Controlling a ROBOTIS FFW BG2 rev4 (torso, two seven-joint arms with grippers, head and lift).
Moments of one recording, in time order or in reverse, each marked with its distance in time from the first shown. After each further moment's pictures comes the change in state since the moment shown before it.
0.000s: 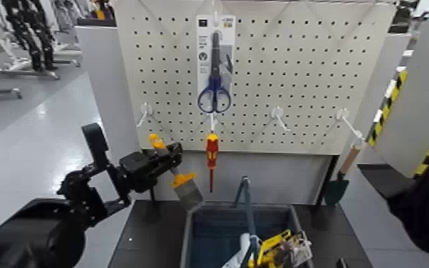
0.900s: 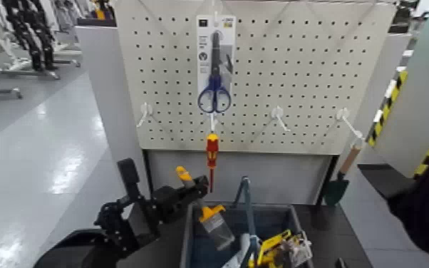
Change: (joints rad) left arm -0.002 -0.037 -0.172 0.179 0.165 -0.046 0.023; right arm -0.003 0.003 0.005 0.006 -0.004 -0.006 -0.001
